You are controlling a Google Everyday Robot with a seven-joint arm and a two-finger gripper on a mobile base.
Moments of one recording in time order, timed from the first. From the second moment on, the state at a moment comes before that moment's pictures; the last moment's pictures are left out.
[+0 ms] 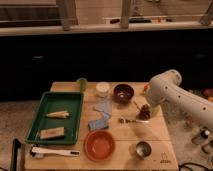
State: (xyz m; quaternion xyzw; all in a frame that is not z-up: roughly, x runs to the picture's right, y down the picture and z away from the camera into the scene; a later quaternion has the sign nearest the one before) arm 0.250 0.103 0.804 -0.23 -0.05 -0.13 0.96
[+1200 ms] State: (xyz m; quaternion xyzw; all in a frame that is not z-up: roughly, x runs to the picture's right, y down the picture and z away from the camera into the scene) arm 0.209 0.164 0.856 -0.28 -0.06 -0.10 0.95
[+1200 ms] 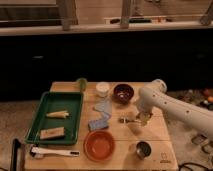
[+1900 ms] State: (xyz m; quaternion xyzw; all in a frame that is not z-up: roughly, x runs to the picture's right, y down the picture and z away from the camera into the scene) arm 0.195 0.192 0.876 -0.30 -0.08 -0.09 0.95
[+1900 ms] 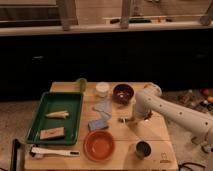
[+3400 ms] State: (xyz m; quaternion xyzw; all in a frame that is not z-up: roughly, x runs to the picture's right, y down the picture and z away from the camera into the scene) arm 0.173 0.187 0.821 -0.28 -0.11 -0.13 0.94
